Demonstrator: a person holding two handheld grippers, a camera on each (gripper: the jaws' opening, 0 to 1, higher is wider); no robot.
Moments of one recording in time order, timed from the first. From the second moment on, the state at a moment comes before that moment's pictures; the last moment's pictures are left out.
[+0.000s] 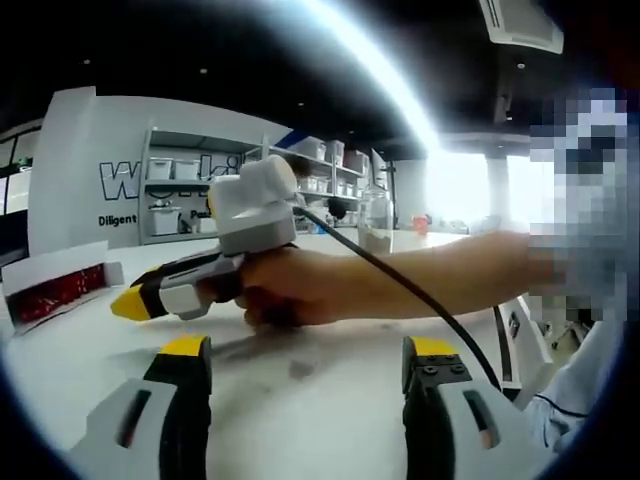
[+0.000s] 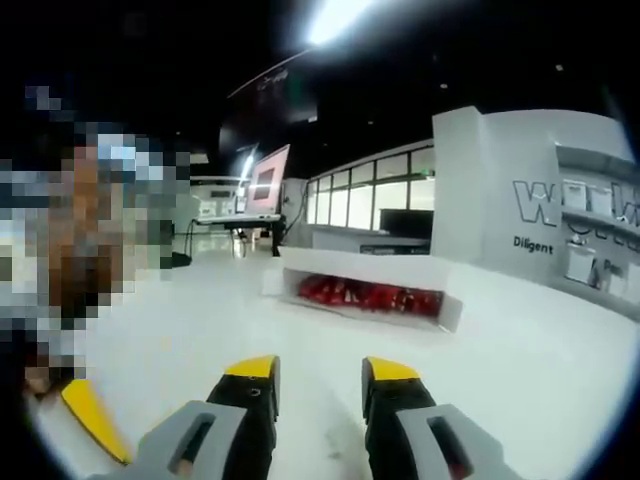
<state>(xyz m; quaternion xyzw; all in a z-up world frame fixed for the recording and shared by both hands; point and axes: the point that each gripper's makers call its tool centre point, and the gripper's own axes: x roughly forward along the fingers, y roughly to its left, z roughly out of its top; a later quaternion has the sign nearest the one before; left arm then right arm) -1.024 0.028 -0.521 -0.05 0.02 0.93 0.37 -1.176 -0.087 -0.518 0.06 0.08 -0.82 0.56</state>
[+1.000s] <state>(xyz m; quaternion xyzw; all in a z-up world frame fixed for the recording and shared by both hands) -1.024 0.027 -0.520 -0.05 0.02 0.93 0.37 -1.187 -0.096 -0.524 0.07 0.07 -0.83 0.56</state>
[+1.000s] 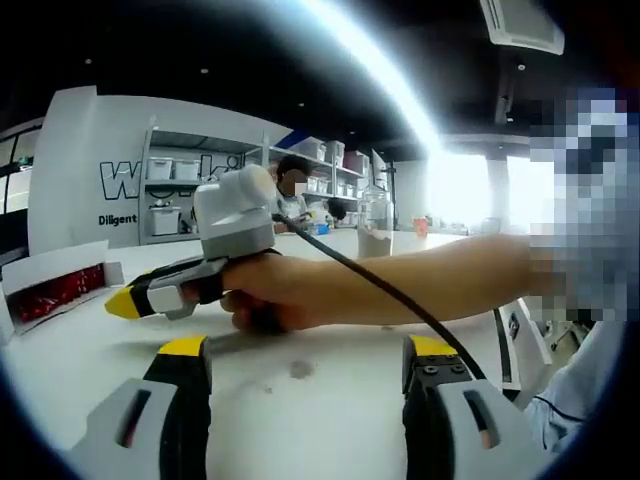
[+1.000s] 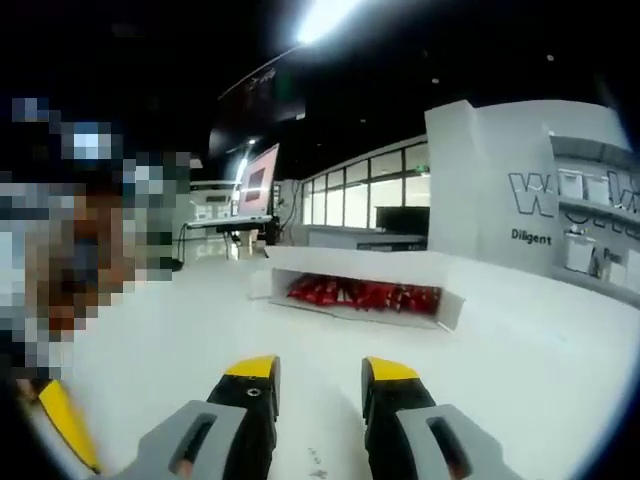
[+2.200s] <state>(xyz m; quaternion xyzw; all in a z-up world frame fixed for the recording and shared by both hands) -1.043 0.004 -0.519 -0.06 0.01 0.95 0.32 -1.201 -0.110 -0.524 0.06 0.07 -0.82 0.56</state>
